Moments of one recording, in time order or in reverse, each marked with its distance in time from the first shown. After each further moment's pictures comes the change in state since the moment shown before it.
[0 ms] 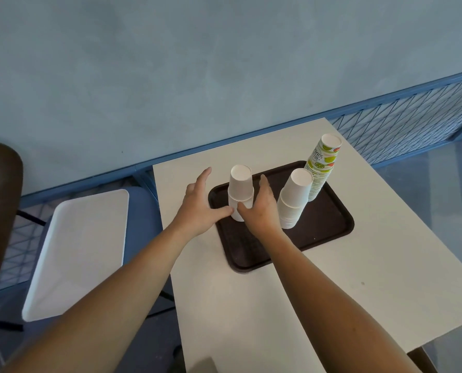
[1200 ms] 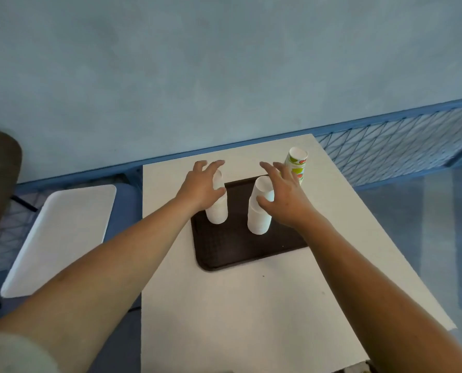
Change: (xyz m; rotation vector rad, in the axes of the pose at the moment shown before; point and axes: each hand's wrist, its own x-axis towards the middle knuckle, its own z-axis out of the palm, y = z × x) left_hand 0.032 0.076 0.048 0.399 0.082 0.062; right_hand 0.018 0.023 -0.162 -0.450 -0.109 -0.386
